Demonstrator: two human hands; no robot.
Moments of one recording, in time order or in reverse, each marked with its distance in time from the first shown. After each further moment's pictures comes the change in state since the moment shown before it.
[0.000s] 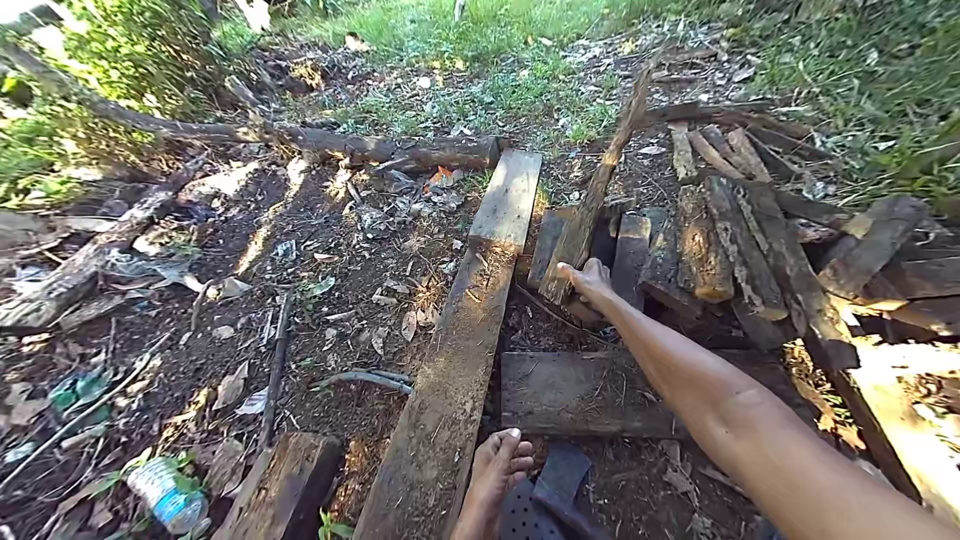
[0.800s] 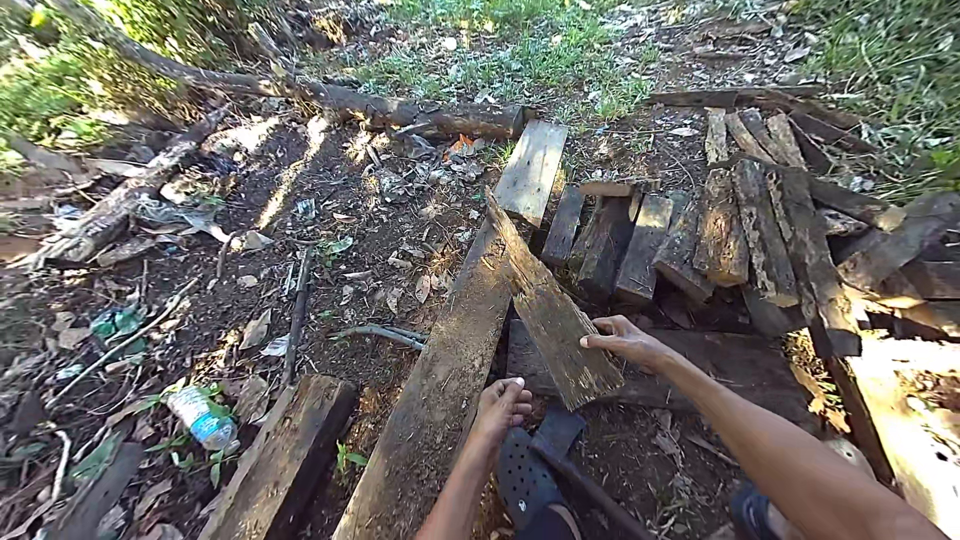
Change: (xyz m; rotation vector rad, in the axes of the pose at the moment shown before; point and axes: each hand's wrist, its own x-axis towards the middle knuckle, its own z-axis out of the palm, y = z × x) left_hand 0.004 0.006 0.000 0.056 -0.016 0.075; right_hand -0.132 0.100 -0.026 0.258 -0.761 -0.235
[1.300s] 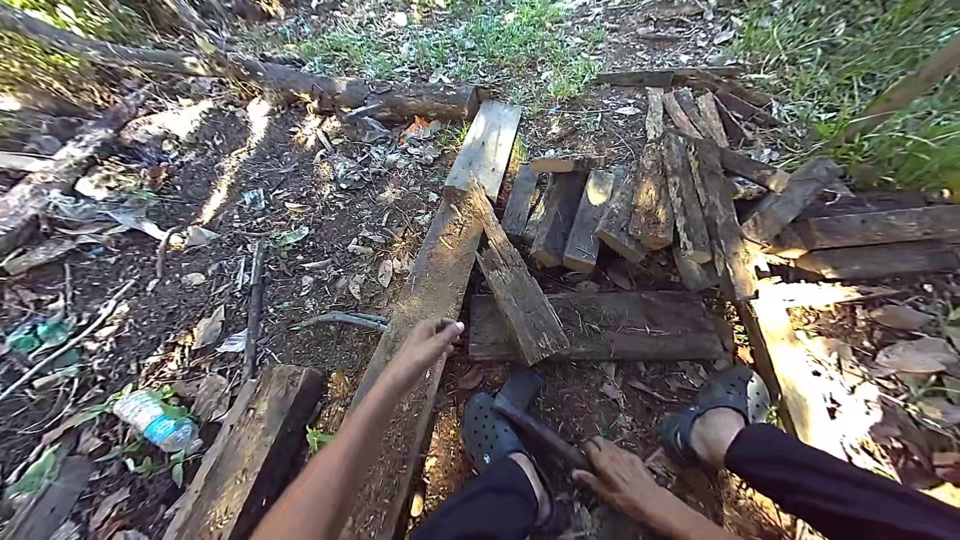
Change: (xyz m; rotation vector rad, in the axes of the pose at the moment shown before) left_hand -0.010 0.100 -0.035 0.651 -0.137 0.225; right_hand -0.228 0.147 0.127 -0.914 -0.055 0.331
